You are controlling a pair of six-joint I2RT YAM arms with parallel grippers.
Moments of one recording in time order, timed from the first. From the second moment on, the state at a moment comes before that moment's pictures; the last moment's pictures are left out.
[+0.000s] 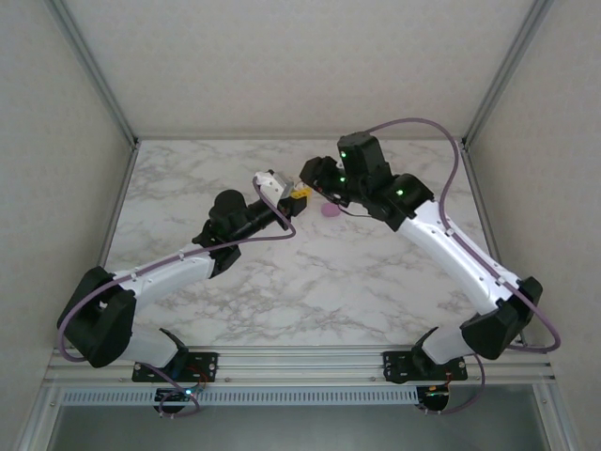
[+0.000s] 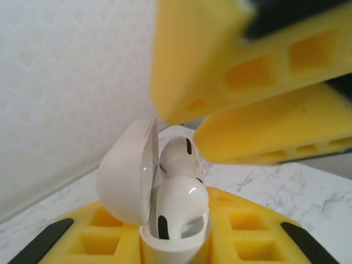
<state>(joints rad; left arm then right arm) -0.68 1.40 0.82 0.66 0.27 0.02 0.72 1.43 1.57 -0.68 -0.05 0.98</state>
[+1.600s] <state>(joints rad) -0.68 1.37 0.93 0.36 0.44 -0.12 0.47 1.33 1.49 -0.90 -0.17 0.63</state>
